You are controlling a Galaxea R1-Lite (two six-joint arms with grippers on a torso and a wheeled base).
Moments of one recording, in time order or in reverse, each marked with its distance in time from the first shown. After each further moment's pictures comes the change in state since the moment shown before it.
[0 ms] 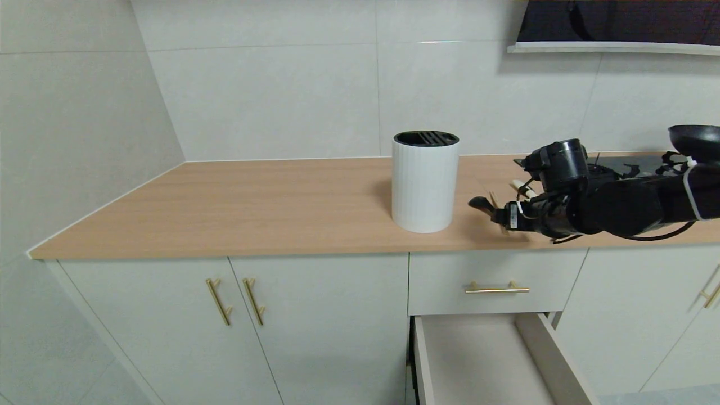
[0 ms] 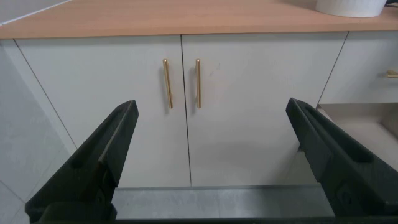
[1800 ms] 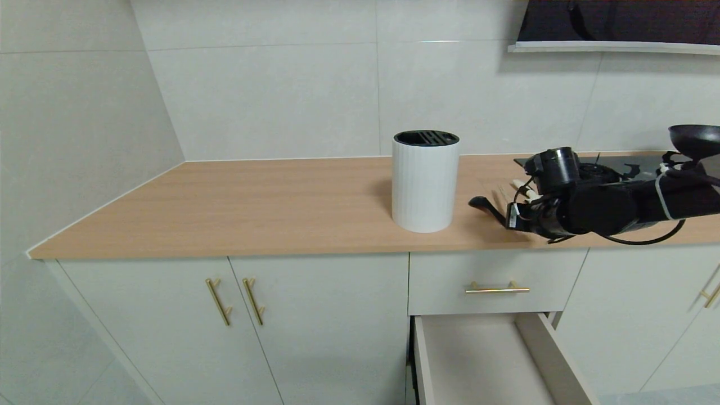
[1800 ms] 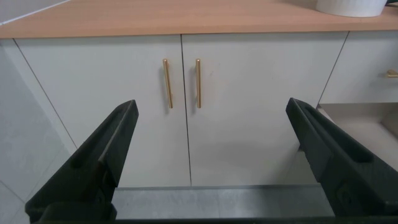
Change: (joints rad) left arm 0.000 0.000 0.000 0.000 0.000 0.000; right arm -0.039 0.068 -0.051 -0.005 -0.017 0.070
